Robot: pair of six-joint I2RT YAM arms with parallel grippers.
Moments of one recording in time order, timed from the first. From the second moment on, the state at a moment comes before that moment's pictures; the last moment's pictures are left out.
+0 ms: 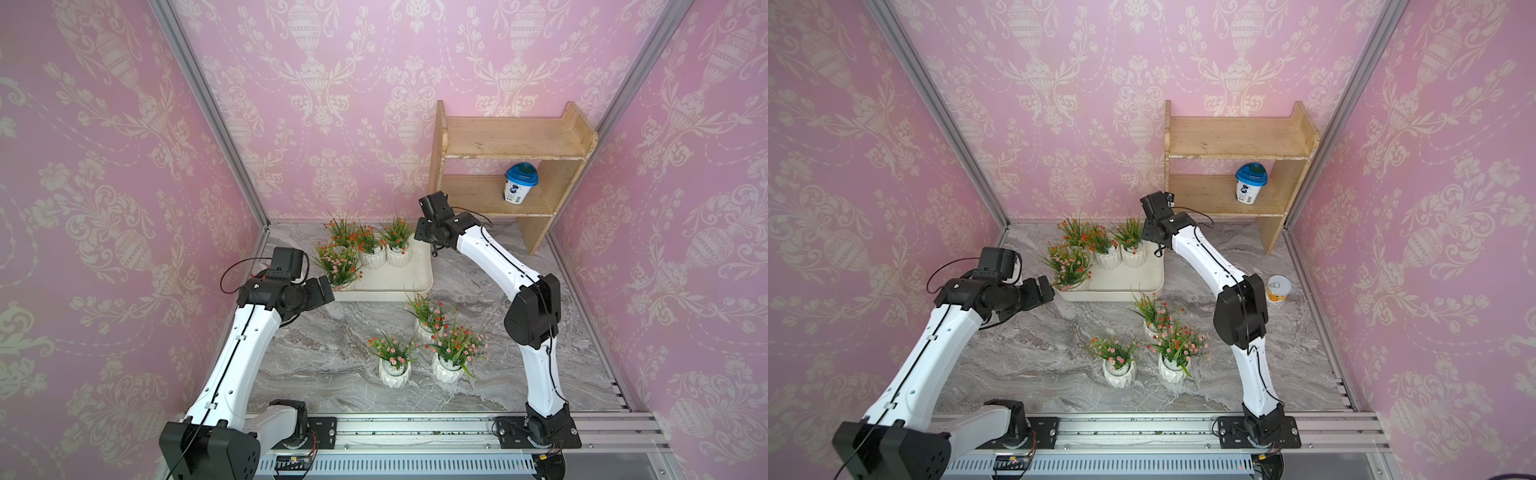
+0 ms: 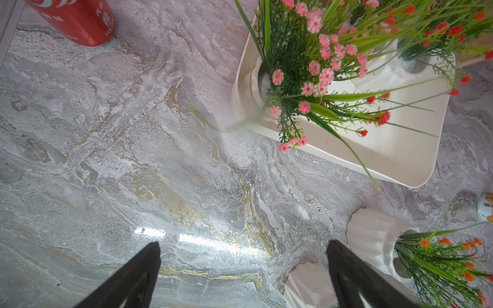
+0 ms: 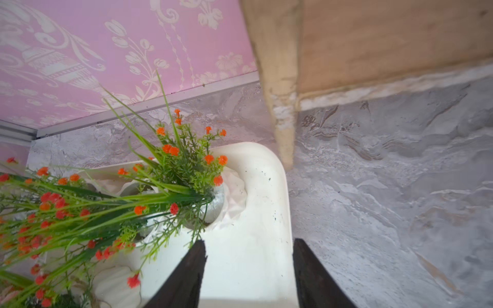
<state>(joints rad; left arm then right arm) -0.08 1.15 1.15 -1.06 0.06 -0.49 0.48 2.12 2.09 -0.80 0.25 0.59</state>
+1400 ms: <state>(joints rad) -0.83 1.13 0.84 -0.97 0.07 -1.16 0.26 1.40 1.12 -0.77 0.16 0.58</state>
